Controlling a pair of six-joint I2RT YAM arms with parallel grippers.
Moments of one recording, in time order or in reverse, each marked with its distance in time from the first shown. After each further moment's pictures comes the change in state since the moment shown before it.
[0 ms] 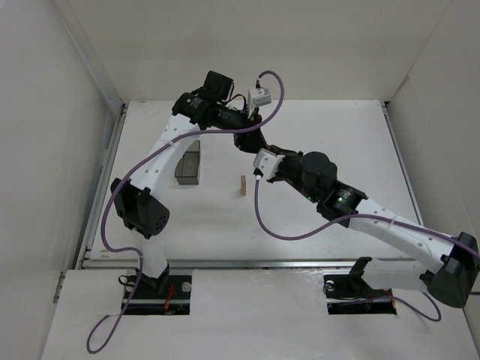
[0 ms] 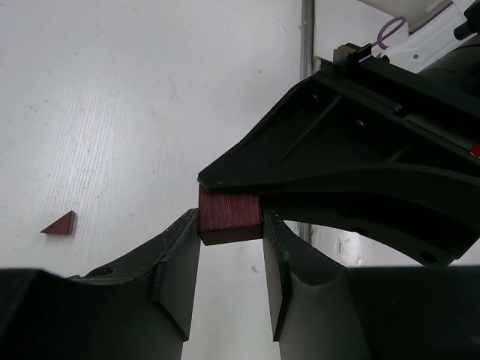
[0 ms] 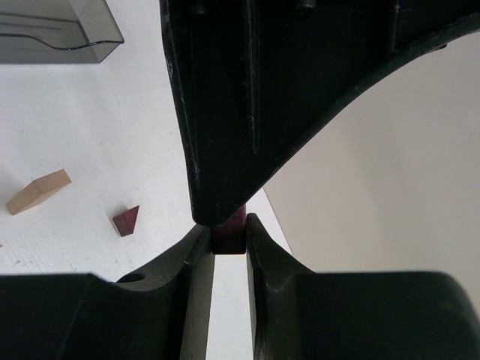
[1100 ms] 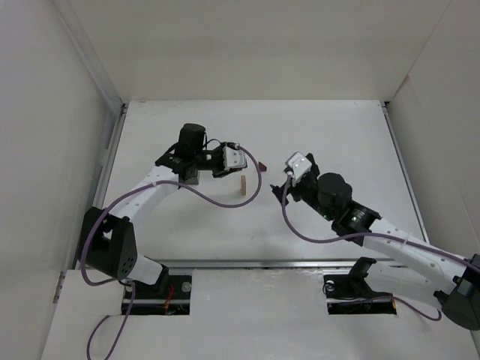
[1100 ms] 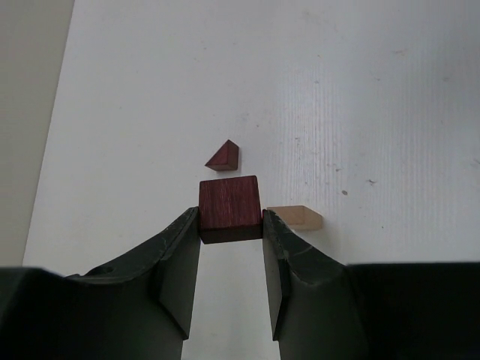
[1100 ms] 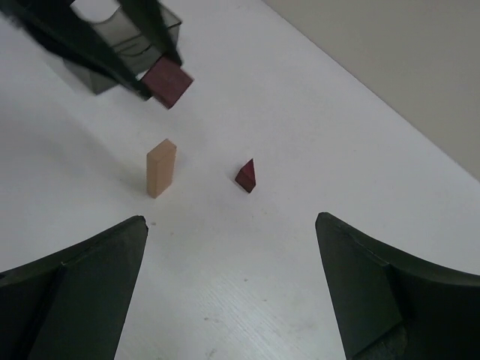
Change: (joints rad) left arm 0.092 -0.417 -0.966 0.747 -0.240 0.588; right arm -0.029 -0.208 -0.283 0.024 -0.016 0.552
